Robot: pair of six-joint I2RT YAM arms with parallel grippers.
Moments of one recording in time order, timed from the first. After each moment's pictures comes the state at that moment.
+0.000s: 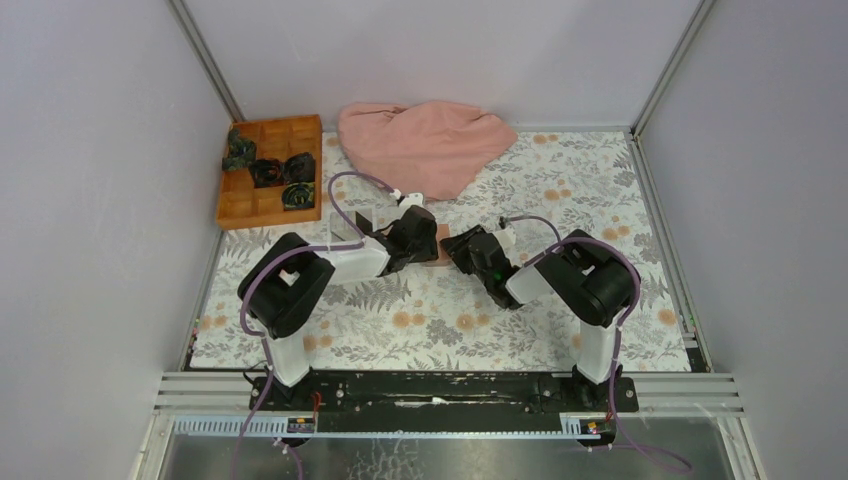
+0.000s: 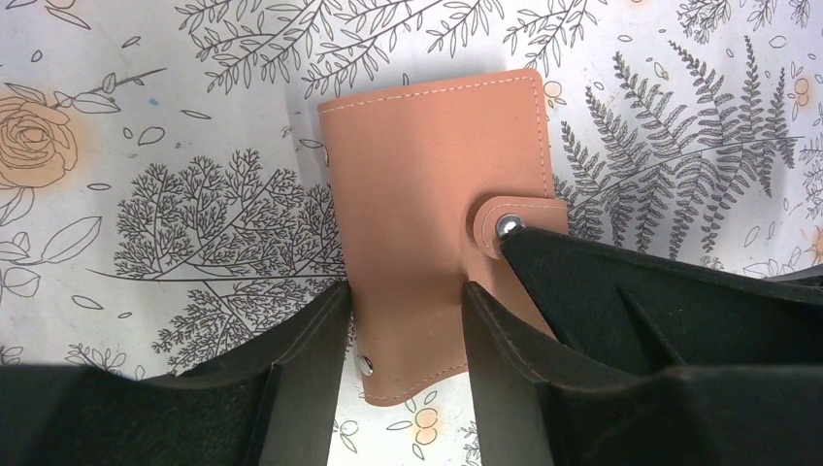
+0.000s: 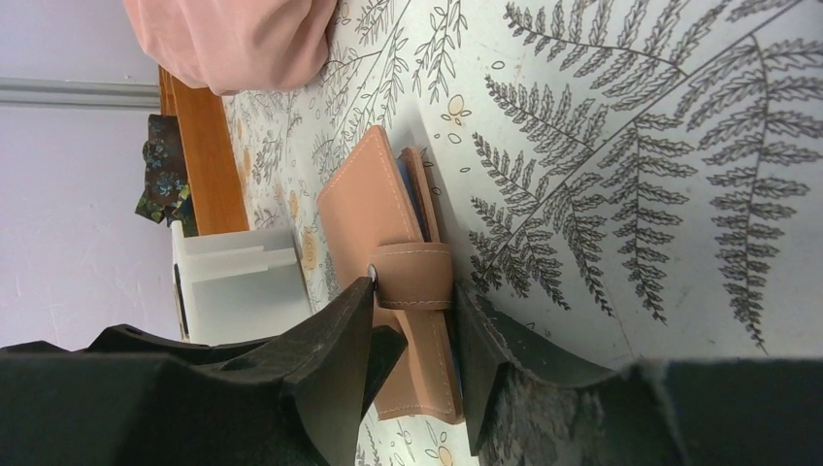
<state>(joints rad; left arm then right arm) -0.69 1.82 0.97 0.03 -0.20 -0.66 0.72 1.91 0.63 0.79 0.28 1.33</state>
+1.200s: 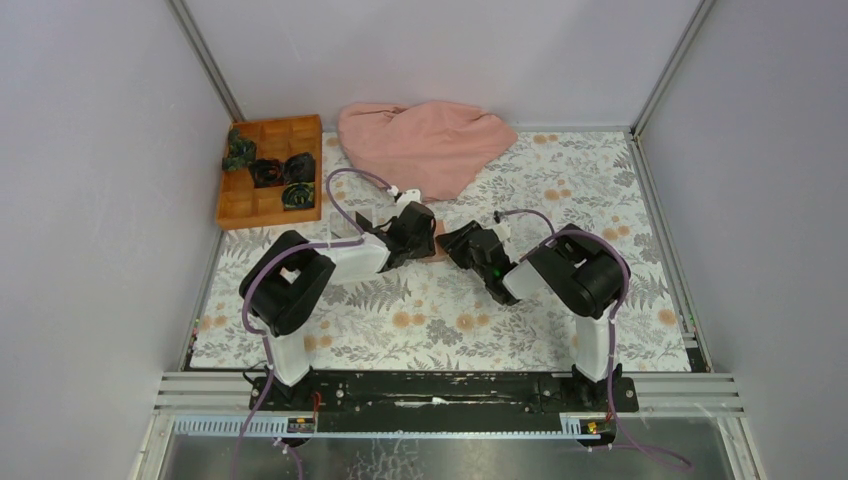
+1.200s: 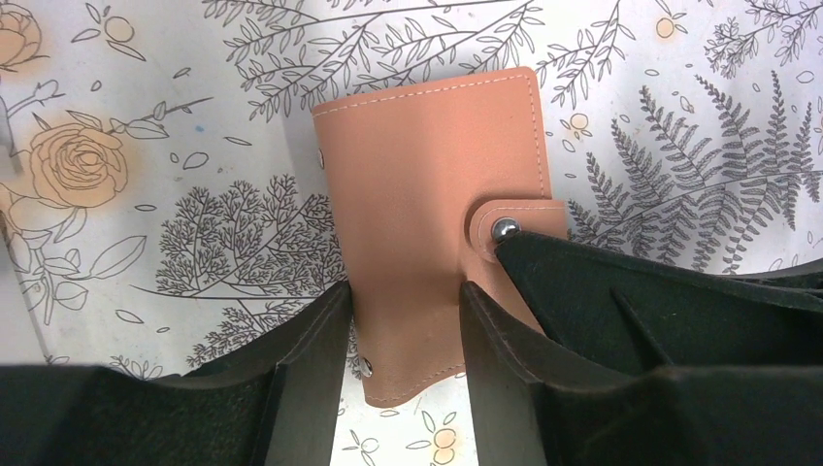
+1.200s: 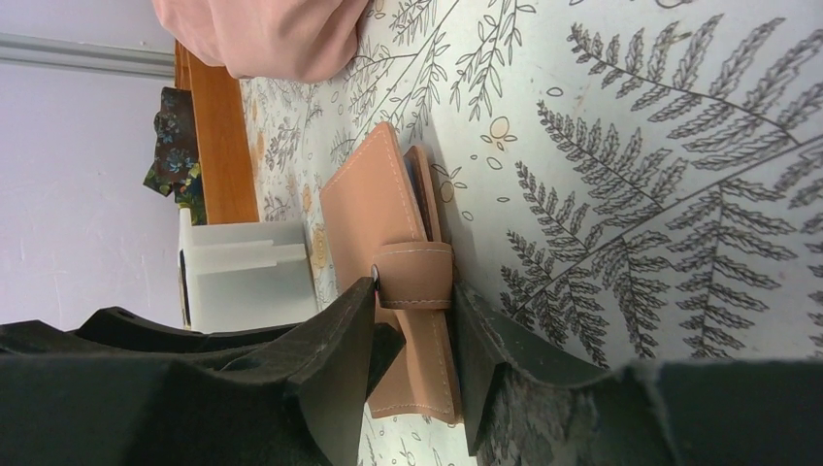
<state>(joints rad) -0.67 1.84 1.00 0.00 -0.22 -0.65 0.69 1.98 0.67 0.87 0.20 1.26</state>
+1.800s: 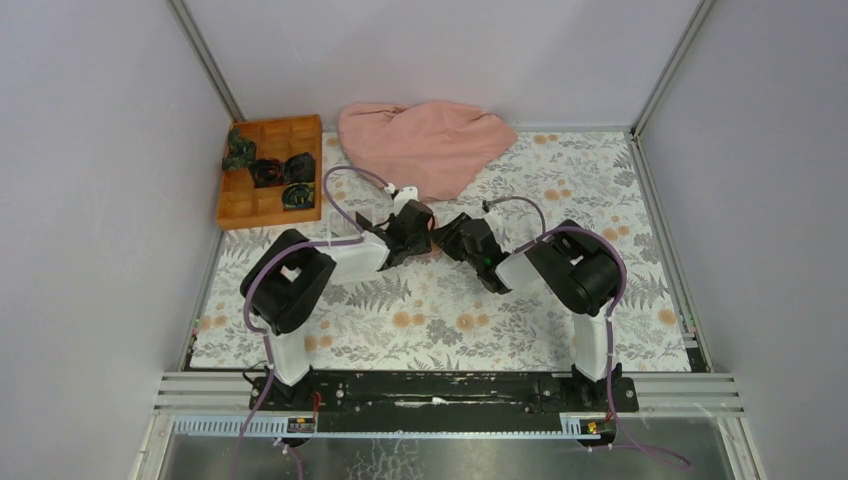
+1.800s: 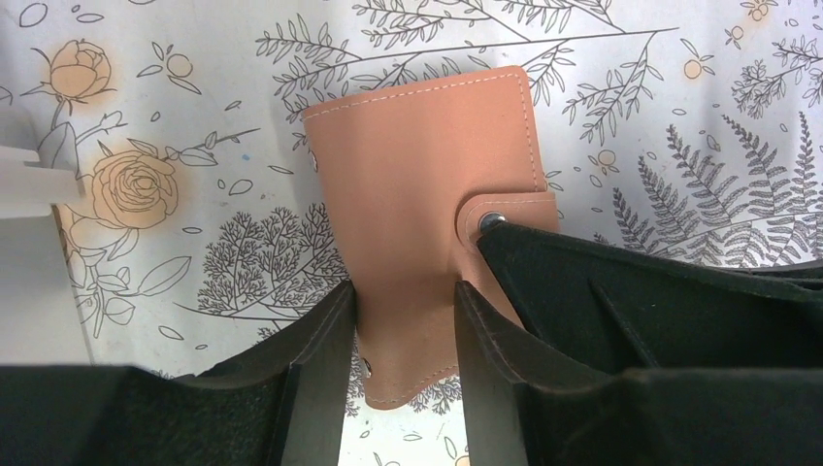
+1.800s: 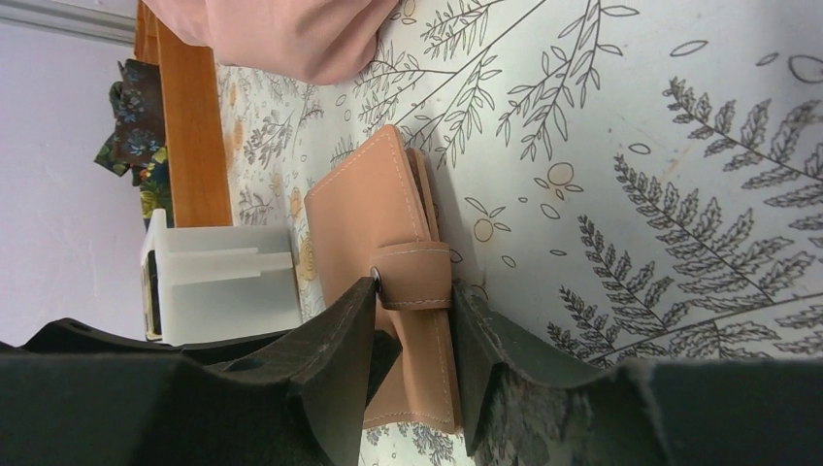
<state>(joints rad) -0.66 1.85 1.00 0.01 -0.28 -0.64 0.69 2.02 0.79 0.77 0.17 1.16</state>
